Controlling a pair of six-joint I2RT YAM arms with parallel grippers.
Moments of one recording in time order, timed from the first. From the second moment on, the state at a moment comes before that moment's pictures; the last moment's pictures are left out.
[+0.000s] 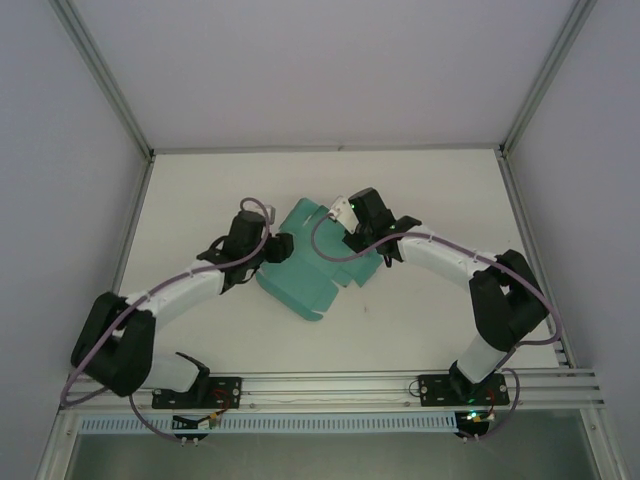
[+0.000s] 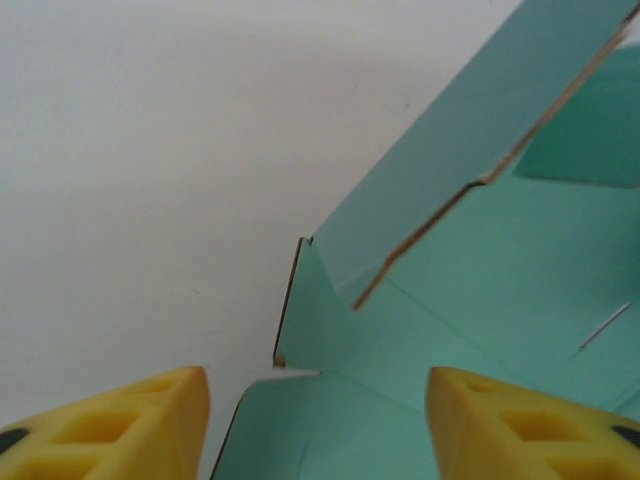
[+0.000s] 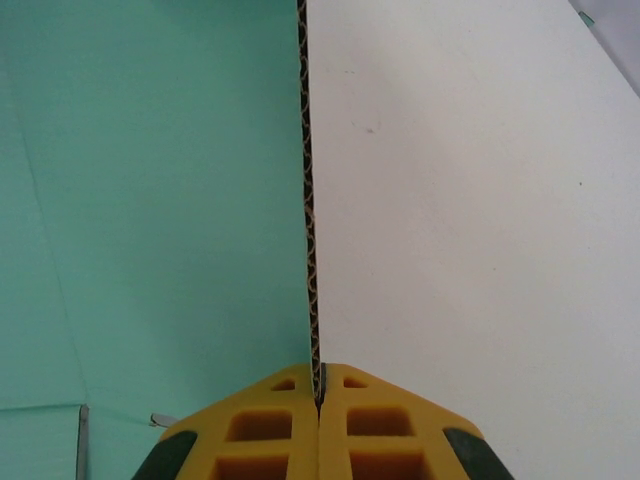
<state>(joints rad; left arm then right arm) -0.48 1.39 0.77 -0.07 -0.02 -0.39 0.65 1.65 1.13 -0.32 0.13 -0.42</state>
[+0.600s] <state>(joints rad) -0.48 1.50 0.83 -0.02 -0.01 -0.34 0.63 1.66 1.16 -0.38 0.12 -0.36</state>
